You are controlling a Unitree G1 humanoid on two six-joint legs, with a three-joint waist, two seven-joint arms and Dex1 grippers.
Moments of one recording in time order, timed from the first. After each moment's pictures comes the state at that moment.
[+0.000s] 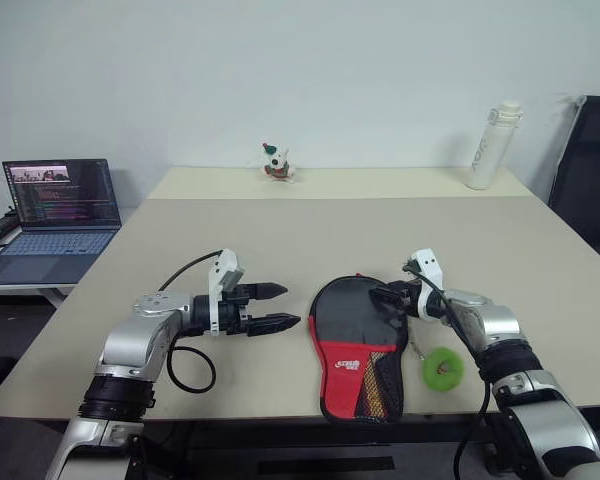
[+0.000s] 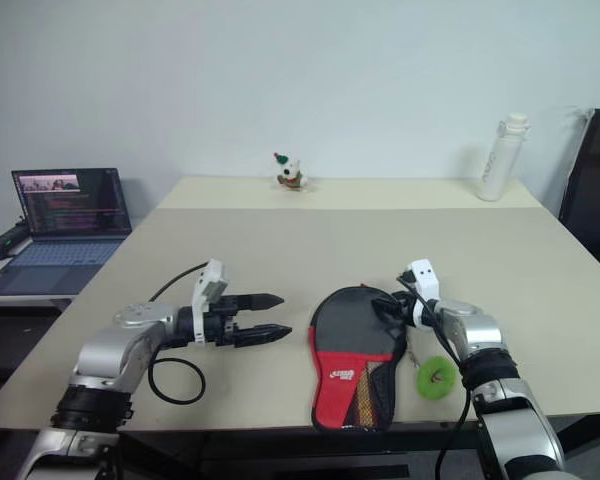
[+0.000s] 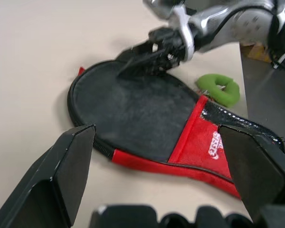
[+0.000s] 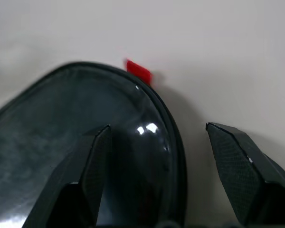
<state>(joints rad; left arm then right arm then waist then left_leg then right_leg) -0.55 0.61 0.02 0.13 -0.42 0.54 -1.22 -0.82 -0.34 0.02 0.71 0.27 0.47 0.69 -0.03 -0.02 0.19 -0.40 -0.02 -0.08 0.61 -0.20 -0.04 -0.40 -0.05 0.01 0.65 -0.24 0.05</state>
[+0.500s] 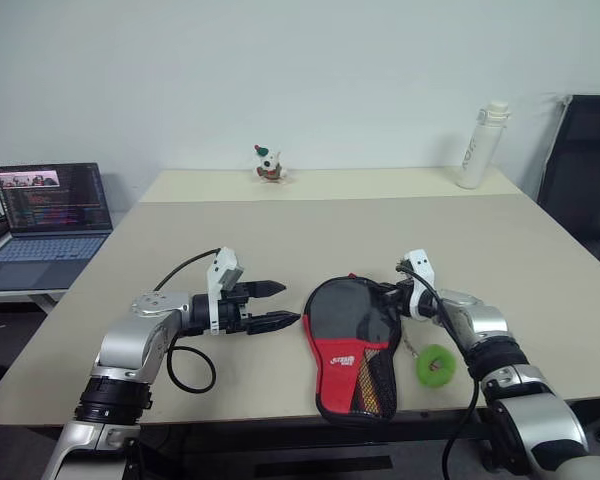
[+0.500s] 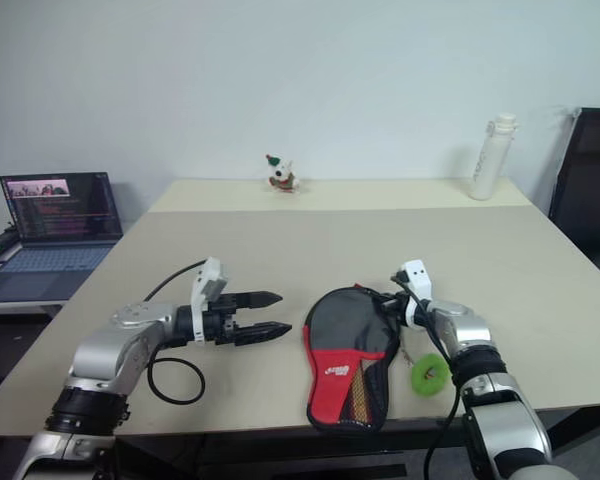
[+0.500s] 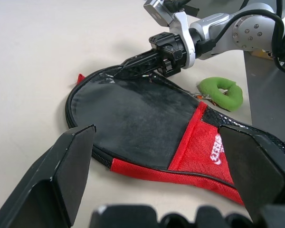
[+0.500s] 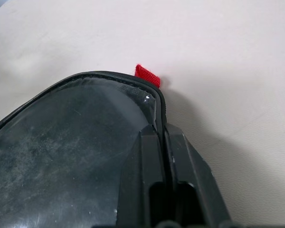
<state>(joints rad) -0.54 0.62 0.02 0.11 -0.43 0.55 -1.18 -0.85 -0.30 0.00 0.79 0.24 0.41 0.72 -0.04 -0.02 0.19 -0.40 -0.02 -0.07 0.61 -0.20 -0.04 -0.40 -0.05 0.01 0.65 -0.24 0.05</state>
